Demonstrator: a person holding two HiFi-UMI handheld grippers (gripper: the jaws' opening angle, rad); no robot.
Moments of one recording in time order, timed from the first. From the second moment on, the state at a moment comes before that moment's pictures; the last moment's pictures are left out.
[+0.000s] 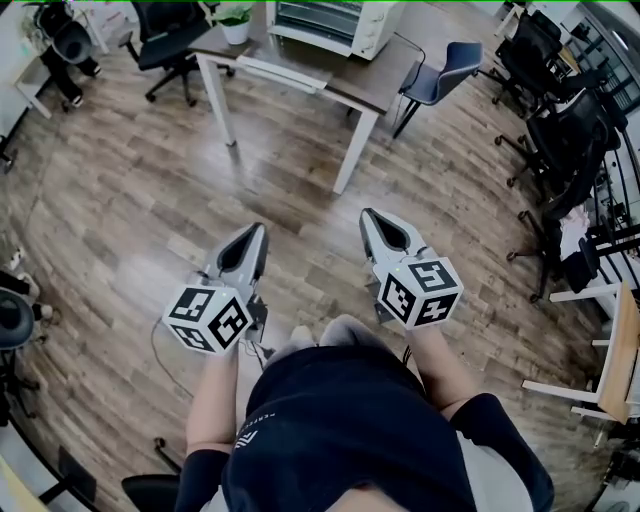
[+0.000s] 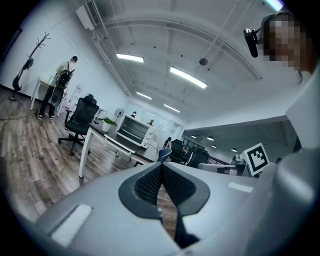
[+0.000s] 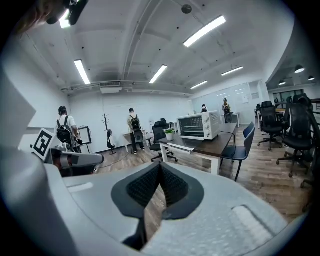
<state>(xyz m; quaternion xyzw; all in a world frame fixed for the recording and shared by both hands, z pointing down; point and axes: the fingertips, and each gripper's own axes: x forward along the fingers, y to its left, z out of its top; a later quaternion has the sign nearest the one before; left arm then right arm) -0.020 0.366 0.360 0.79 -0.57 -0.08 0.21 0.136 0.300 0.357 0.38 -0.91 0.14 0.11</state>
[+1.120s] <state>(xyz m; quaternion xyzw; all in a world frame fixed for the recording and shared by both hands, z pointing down) -0.024 0.203 0.370 0.77 -0.59 -0.11 0.22 0.109 0.141 0.382 0.33 -0.92 0.16 0.12</state>
